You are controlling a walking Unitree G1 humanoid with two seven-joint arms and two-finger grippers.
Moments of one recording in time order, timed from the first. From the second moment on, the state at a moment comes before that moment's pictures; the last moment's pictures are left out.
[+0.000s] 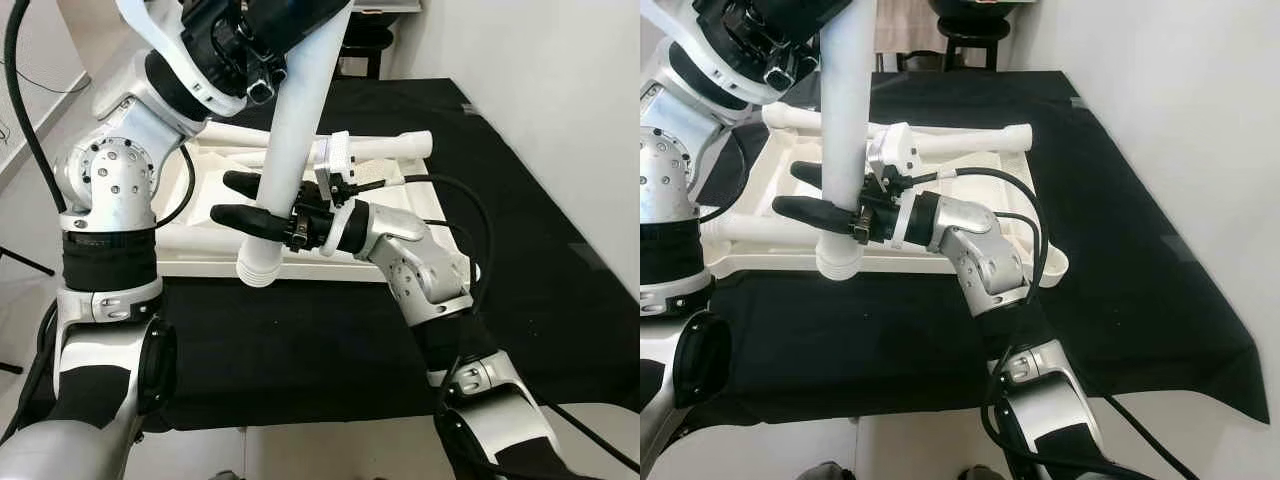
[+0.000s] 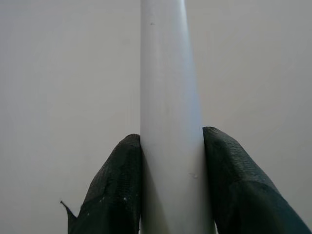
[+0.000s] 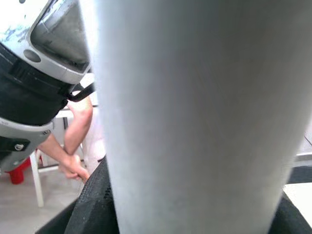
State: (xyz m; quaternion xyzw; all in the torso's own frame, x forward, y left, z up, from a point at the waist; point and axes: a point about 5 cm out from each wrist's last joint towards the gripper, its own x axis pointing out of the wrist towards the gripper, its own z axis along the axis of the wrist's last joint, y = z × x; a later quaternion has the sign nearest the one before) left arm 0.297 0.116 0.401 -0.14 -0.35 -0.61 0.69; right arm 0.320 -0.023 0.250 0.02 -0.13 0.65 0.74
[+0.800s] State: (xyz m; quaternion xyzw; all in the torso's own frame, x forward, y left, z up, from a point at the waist) left arm 0.303 0.146 0.390 -0.12 -0.35 -0.51 0.78; right arm 0.353 -0.059 0.226 -0.19 -0.04 0.52 0.83
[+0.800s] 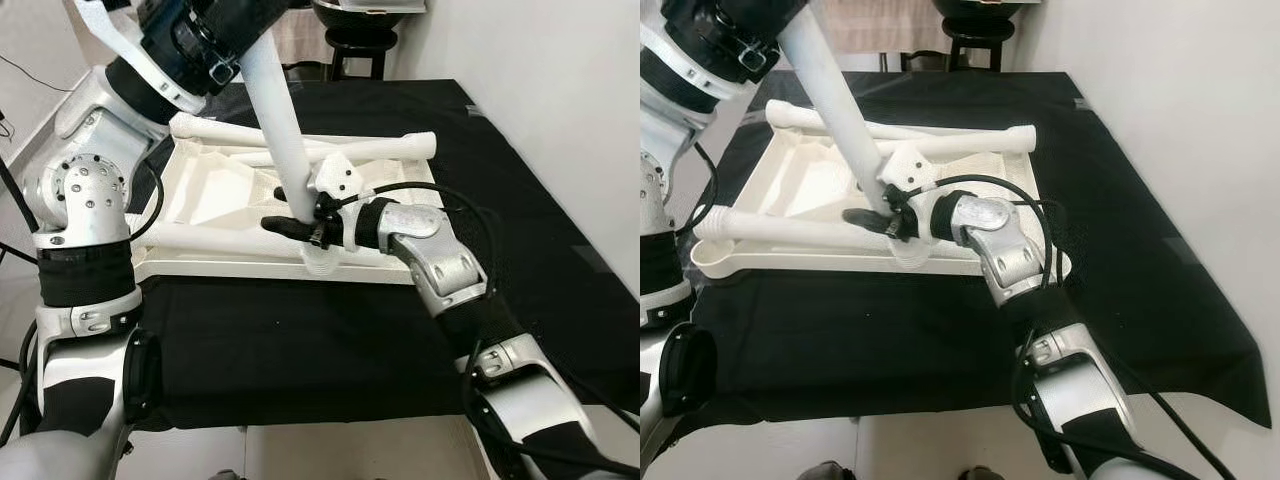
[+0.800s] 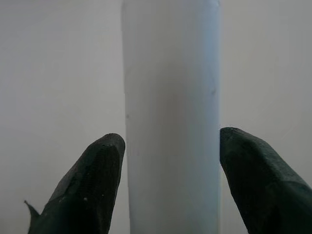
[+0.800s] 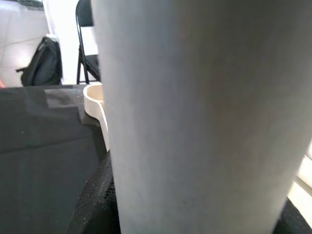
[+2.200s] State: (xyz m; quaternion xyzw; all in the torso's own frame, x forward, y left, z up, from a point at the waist) left arm 0.303 0.130 0.360 -0.06 -0.33 -0.43 0.84; right arm 0.357 -0.059 0.243 -0.26 -0.06 0.46 0.85
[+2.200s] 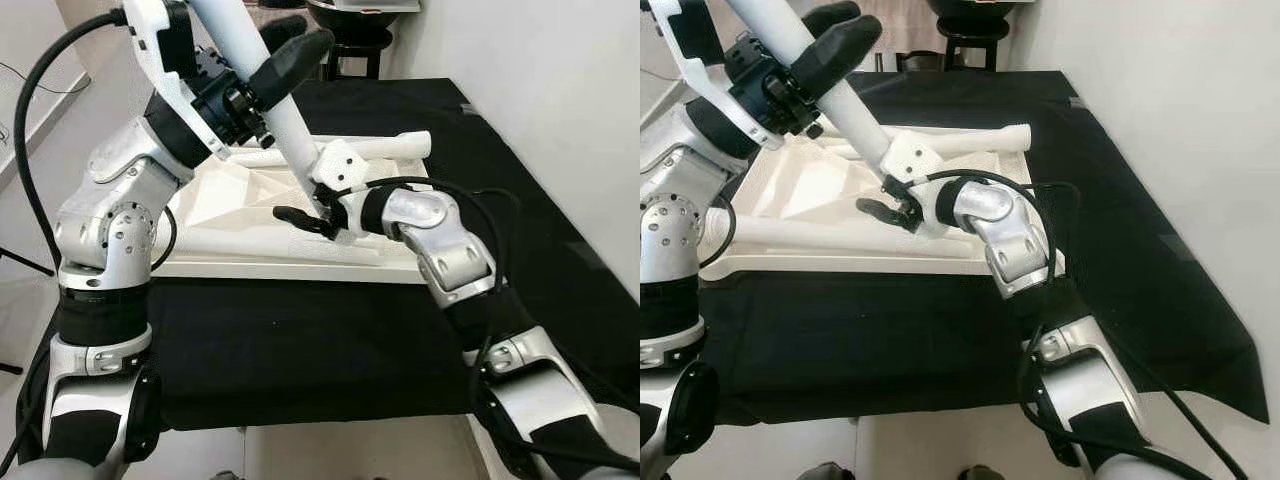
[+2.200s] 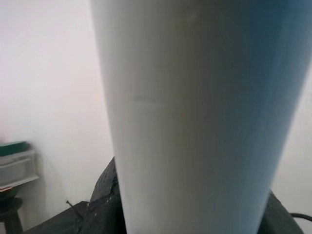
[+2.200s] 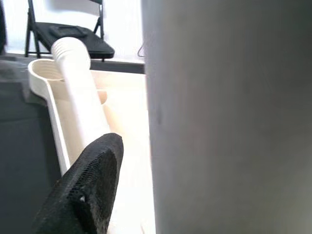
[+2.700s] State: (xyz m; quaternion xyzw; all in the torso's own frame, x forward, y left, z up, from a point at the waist) left arm 0.304 0.135 0.361 -0.09 -0.33 -0.43 0.84; right arm 0.362 -0.058 0.248 -0.23 -0.08 0.44 0.87
